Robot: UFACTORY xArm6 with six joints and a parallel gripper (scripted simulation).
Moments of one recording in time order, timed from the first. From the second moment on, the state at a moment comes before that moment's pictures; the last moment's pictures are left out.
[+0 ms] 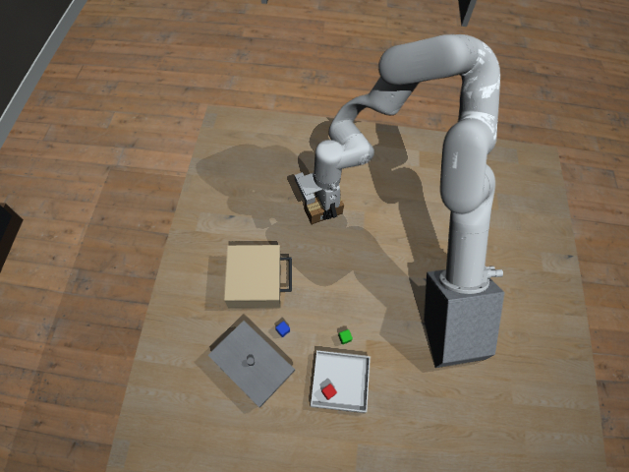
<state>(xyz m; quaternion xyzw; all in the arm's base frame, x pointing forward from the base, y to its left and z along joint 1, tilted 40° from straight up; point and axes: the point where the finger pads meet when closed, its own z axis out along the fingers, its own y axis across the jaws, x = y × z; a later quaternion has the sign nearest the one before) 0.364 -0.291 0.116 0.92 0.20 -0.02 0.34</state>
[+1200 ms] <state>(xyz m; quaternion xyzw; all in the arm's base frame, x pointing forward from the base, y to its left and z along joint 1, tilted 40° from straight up) 0.364 -0.287 0.120 0.92 0.20 -0.02 0.34</state>
